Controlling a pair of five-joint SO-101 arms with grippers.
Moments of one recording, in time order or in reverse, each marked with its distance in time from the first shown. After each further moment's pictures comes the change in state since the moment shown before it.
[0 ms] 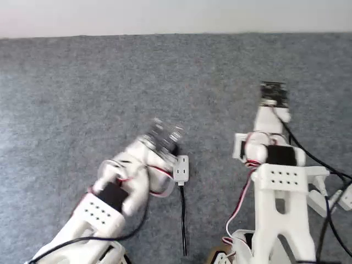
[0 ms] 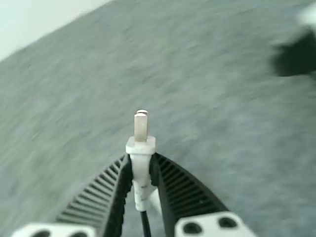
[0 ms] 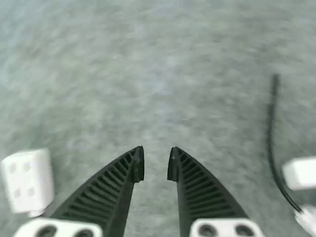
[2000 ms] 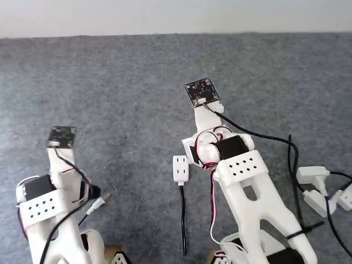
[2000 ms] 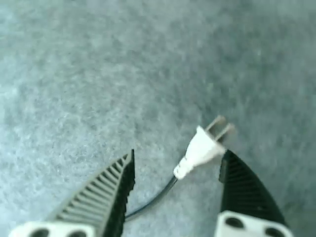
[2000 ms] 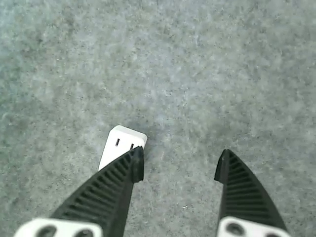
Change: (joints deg) left arm -59.3 0.5 -5.4 50.7 -22.3; right arm -26.8 9.6 -7.2 -1.3 1.3
